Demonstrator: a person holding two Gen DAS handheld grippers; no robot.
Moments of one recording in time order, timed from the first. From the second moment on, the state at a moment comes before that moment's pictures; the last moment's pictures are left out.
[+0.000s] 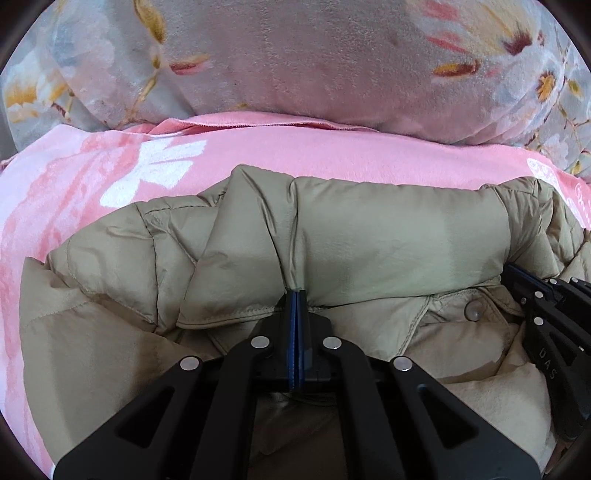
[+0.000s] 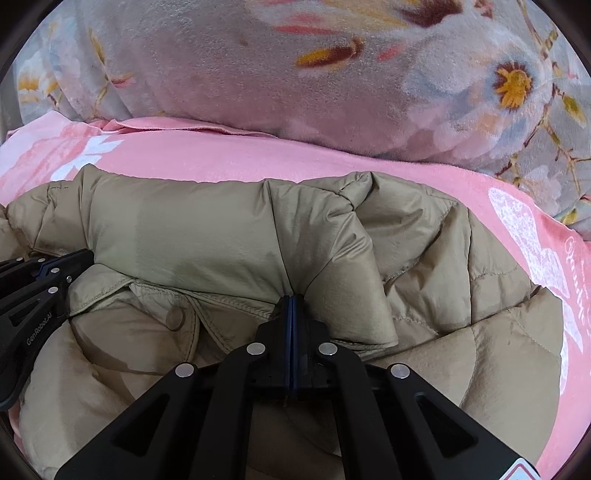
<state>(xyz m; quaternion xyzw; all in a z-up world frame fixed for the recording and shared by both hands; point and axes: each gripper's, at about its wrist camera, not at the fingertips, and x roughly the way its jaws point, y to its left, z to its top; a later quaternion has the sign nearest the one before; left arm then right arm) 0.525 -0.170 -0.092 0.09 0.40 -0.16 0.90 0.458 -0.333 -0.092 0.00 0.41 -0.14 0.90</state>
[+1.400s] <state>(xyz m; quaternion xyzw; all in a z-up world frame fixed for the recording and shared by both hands) 0.520 -0.180 -0.094 0.14 0.38 -0.13 0.90 0.458 -0.332 -0.093 0.00 0.41 -0.14 0.90</state>
